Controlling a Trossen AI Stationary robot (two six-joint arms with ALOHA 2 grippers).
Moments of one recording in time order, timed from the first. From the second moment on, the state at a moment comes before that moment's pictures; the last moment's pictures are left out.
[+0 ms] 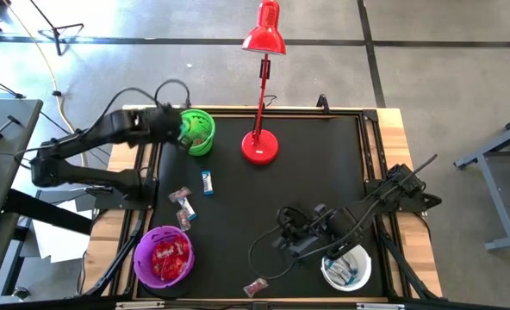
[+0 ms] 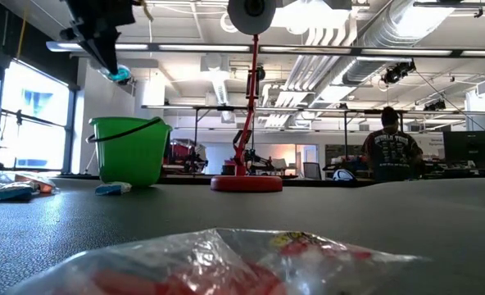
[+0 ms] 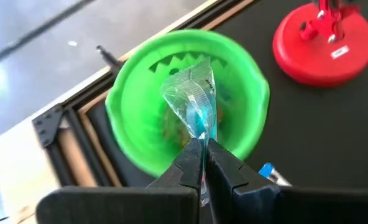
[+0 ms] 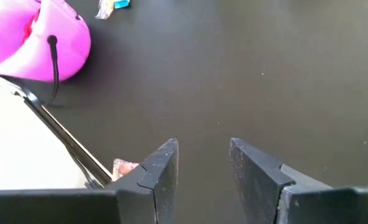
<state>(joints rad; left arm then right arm) 0.36 1.02 1.14 -1.19 -0.45 -0.47 0.60 1.94 2.13 -1.46 0.41 1.47</state>
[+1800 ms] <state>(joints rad) -0.50 1.67 1.14 -0.32 -0.10 -0.98 0.58 1.94 2.13 -1.36 0.35 1.14</state>
